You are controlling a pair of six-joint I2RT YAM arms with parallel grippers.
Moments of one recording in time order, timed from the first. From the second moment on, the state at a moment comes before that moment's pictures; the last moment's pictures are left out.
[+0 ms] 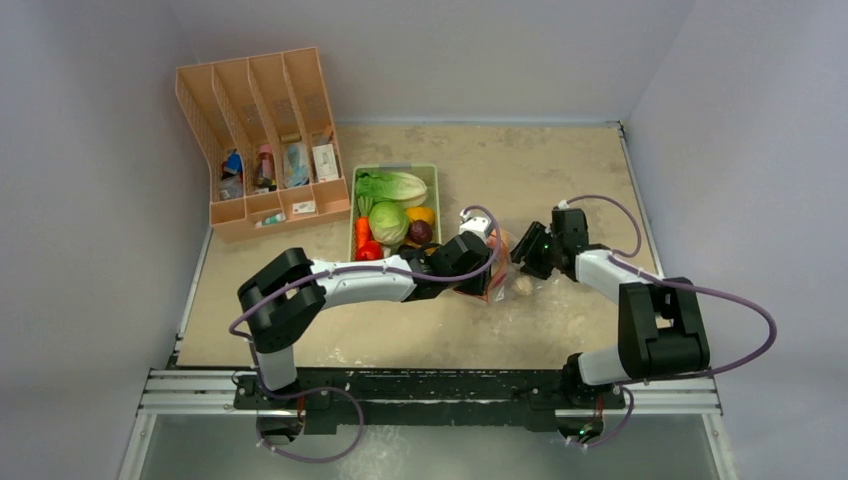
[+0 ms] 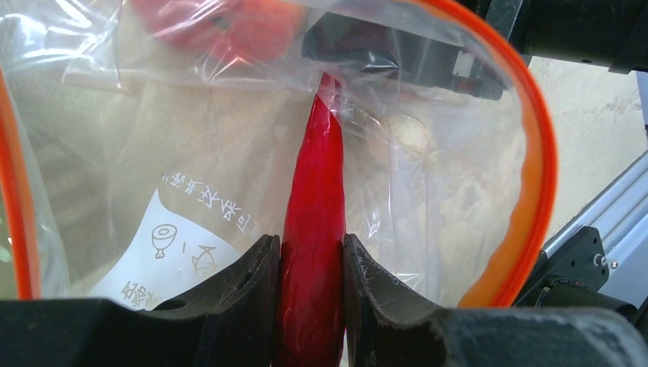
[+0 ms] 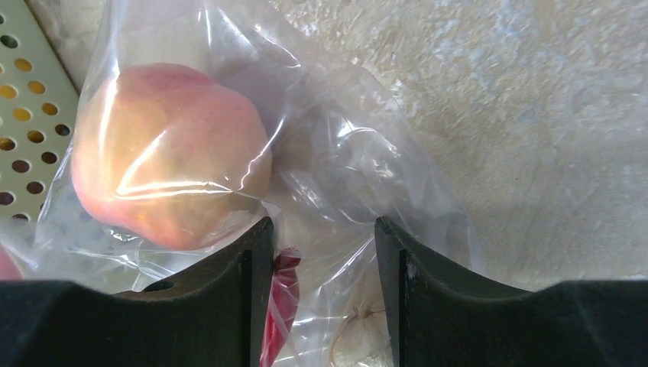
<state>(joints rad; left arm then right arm) -1.07 1.81 1.18 -0.07 -0.14 -0.69 0.10 1.44 0.62 -0.14 -0.22 0.66</state>
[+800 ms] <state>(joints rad) -1.10 1.93 1.18 -0.08 -0.13 -0.60 0.10 1.37 0.60 -0.21 -0.15 0.63</state>
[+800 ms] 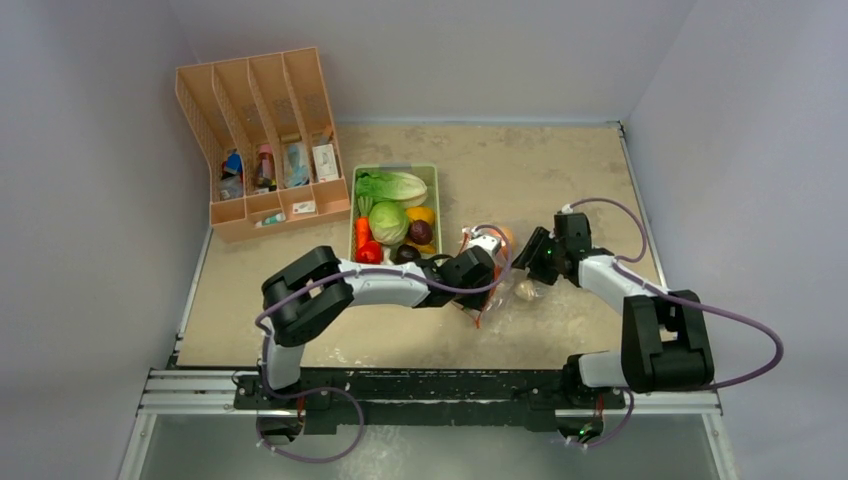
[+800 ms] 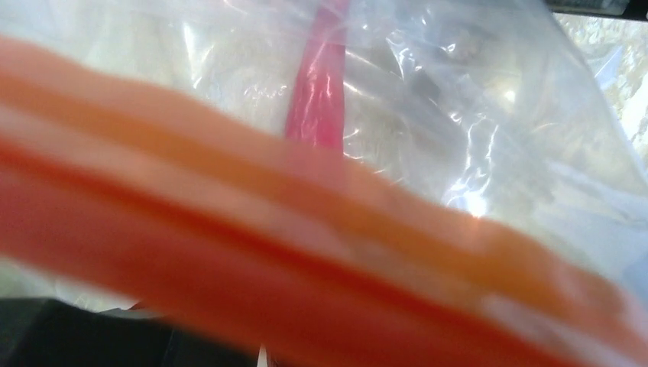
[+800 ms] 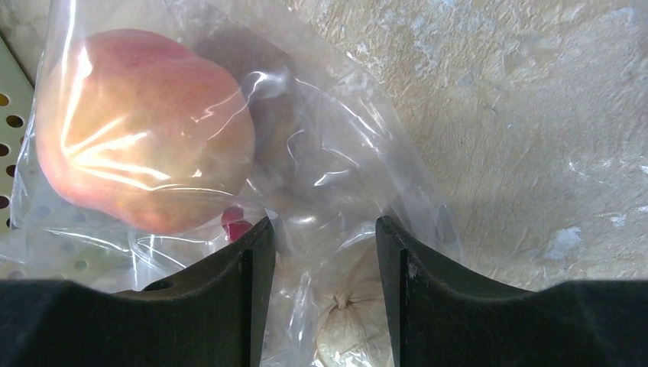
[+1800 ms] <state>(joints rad) -1.13 1.71 1.15 -0.24 -0.32 -0.59 0.10 1.26 0.57 -0.30 -0.07 0.69</state>
